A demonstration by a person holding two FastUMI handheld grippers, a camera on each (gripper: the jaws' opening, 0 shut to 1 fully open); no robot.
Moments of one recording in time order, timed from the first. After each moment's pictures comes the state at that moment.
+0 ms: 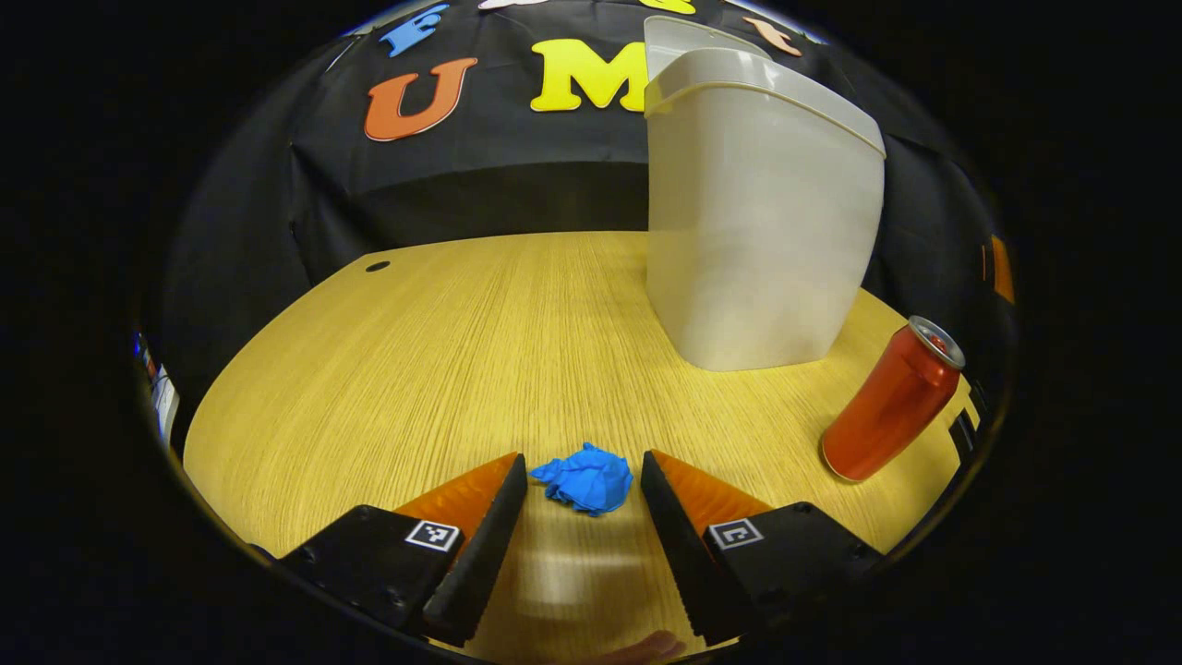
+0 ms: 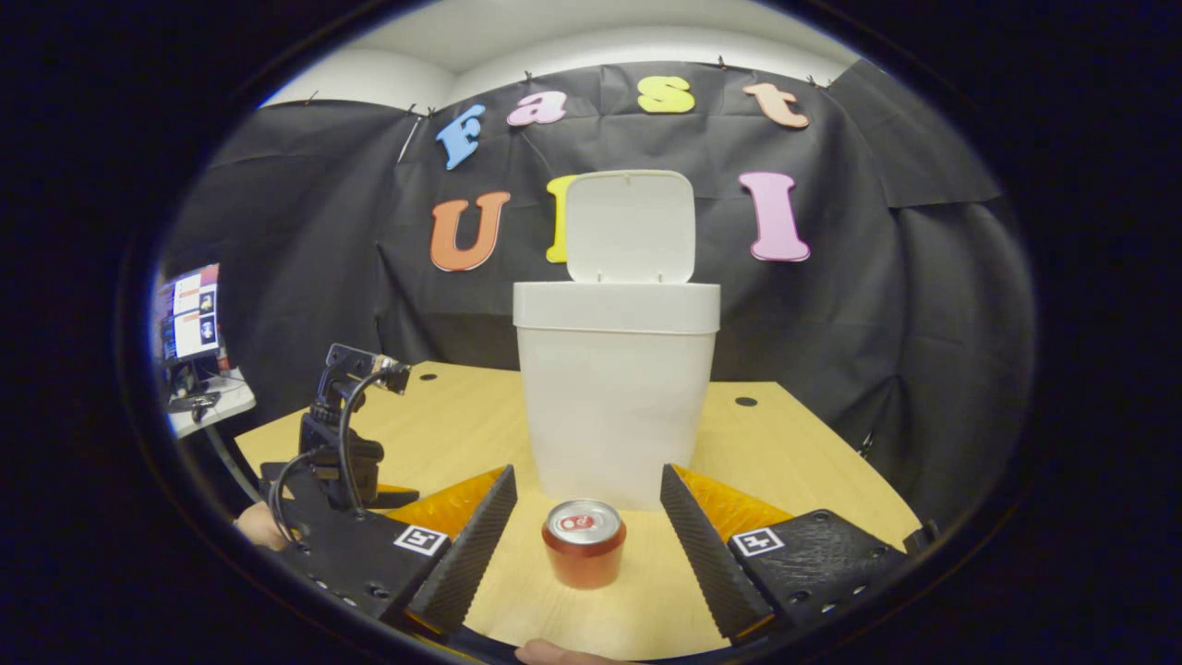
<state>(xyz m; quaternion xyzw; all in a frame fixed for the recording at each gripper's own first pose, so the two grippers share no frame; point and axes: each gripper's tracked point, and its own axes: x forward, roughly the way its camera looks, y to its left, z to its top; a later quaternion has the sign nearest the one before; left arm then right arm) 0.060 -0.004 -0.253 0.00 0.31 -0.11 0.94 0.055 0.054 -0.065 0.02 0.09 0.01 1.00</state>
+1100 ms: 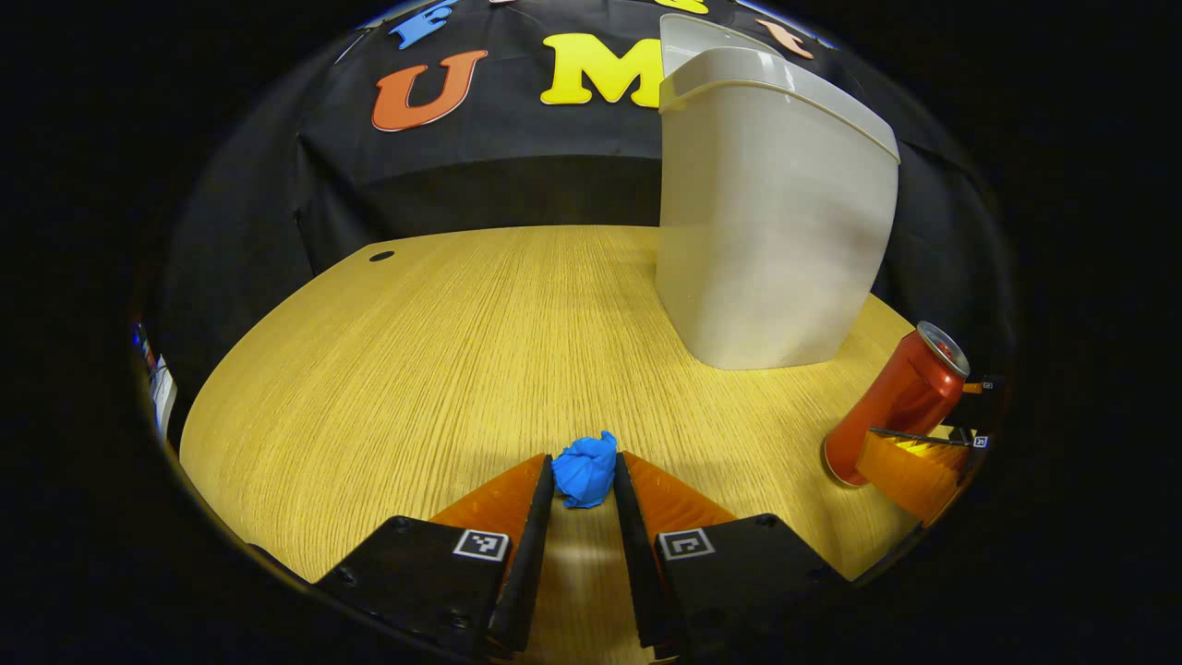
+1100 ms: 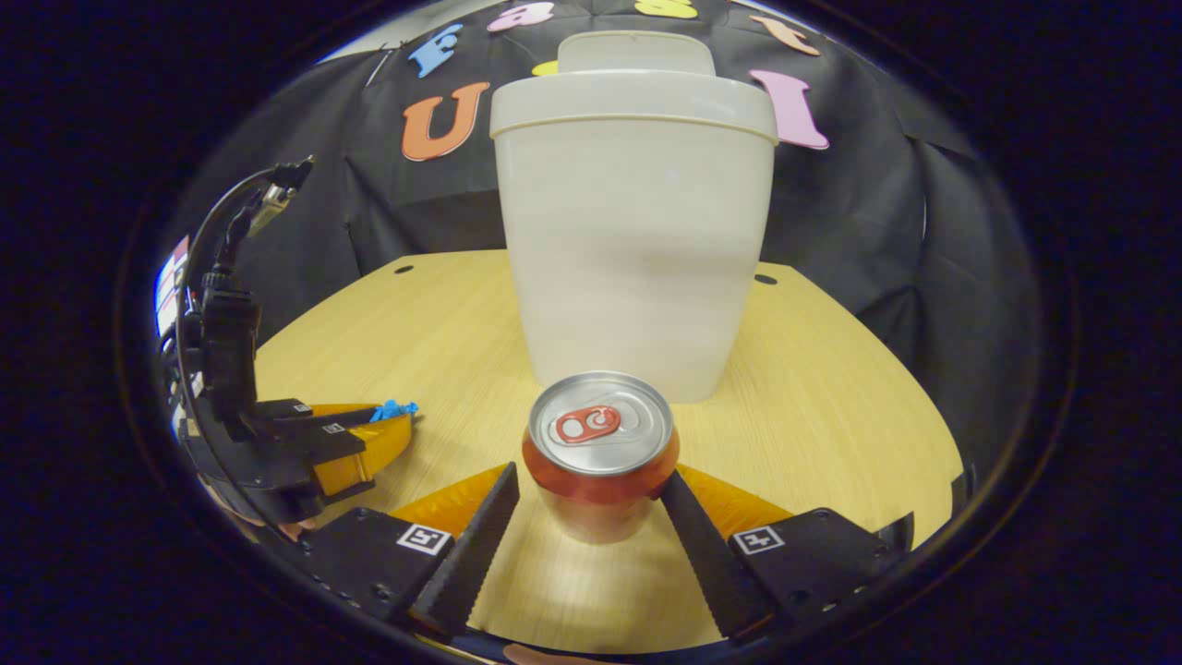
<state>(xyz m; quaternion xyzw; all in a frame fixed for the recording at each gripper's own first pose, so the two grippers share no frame) 0.052 0.008 -0.254 -0.01 0.31 -0.11 0.94 0.089 0.065 -0.186 0.04 0.27 -0.01 0.96</state>
